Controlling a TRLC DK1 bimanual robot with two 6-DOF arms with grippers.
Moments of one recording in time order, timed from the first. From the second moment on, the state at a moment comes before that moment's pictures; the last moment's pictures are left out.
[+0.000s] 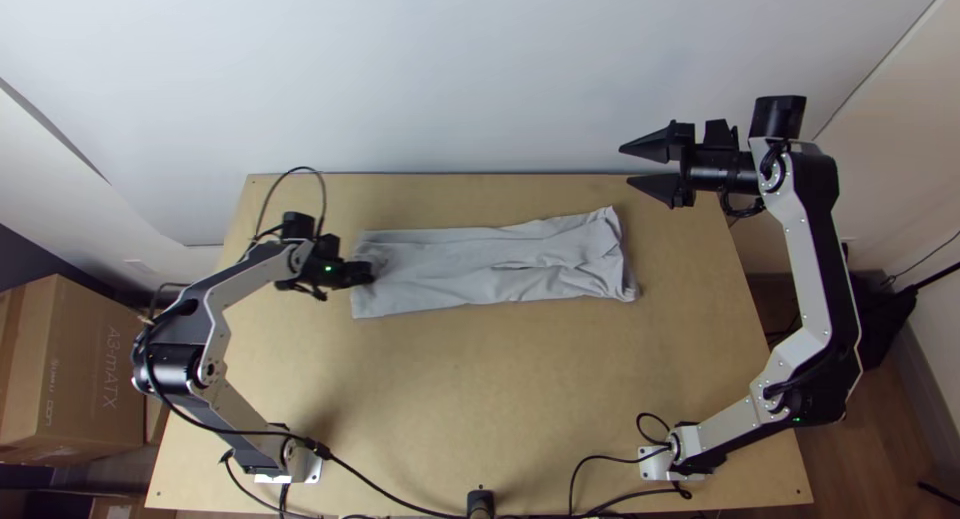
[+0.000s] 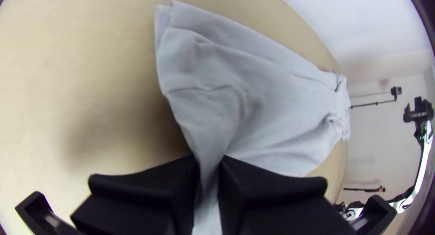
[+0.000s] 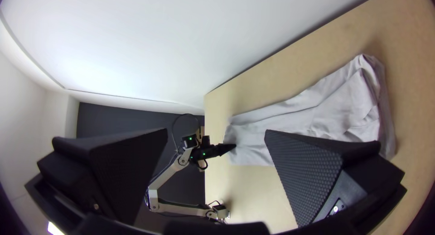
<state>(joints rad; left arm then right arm) 0.04 1.77 1.08 -0.45 0.51 -0.10 -0.06 1.66 1.84 -0.93 -1.00 0.64</state>
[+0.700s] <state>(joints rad) 0.67 1.70 1.25 -0.87 0.42 0.34 -0.06 1.60 1.66 -0.93 -0.91 0.52</state>
